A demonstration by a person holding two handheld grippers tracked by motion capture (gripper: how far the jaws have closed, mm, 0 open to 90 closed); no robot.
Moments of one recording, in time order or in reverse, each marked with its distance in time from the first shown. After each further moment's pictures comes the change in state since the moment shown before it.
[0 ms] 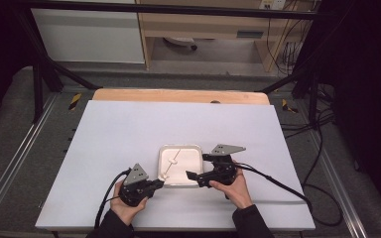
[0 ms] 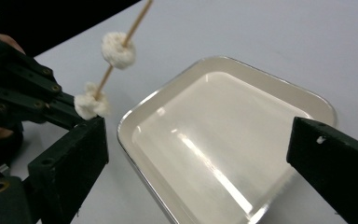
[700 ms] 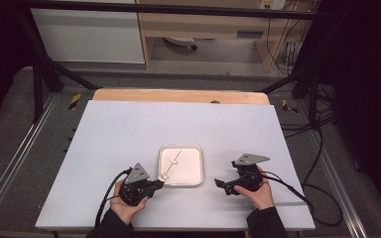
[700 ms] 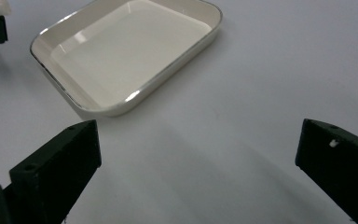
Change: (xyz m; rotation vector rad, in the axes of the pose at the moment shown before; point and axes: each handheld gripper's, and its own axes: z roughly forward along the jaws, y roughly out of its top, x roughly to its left) left arm 0.000 0.002 0.002 0.037 -0.011 0.000; right arm -0.045 -0.051 -0.048 0.102 -0.158 -0.027
